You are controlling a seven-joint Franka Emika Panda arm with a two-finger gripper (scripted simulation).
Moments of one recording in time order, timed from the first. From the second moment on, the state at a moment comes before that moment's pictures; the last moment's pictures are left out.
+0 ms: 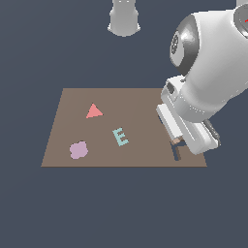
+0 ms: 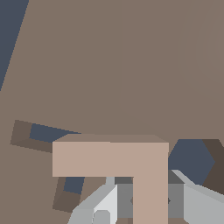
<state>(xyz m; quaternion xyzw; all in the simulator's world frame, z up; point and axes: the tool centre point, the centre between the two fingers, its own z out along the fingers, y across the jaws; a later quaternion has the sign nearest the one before) 0.030 0.163 0.039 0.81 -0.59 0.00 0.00</state>
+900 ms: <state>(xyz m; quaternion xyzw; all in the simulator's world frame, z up) 0.077 0.179 0.040 0.74 -0.67 0.00 0.00</state>
